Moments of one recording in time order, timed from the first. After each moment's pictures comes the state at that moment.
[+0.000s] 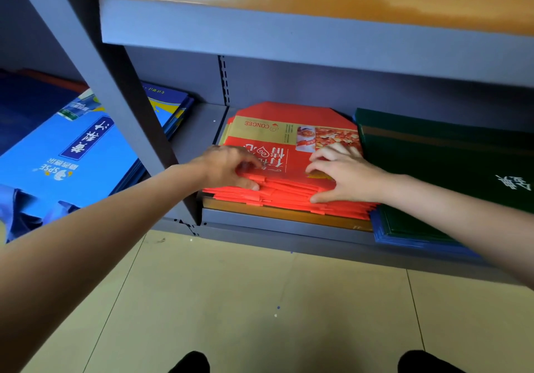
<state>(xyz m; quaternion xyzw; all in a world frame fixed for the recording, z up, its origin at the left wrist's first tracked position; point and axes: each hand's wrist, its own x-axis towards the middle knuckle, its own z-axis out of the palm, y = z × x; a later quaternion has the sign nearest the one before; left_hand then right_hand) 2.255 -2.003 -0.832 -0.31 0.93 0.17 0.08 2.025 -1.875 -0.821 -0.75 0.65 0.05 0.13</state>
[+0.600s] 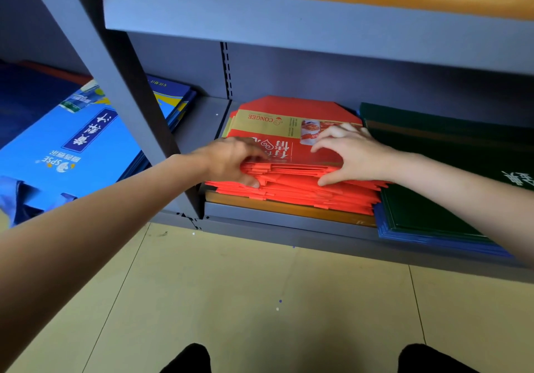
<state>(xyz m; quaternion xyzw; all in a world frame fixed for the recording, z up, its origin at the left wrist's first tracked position) 2.255 -2.000 -0.825 -0.26 0.95 0.15 0.08 2.018 -1.888 -0.808 -0.73 0.67 0.02 0.13</state>
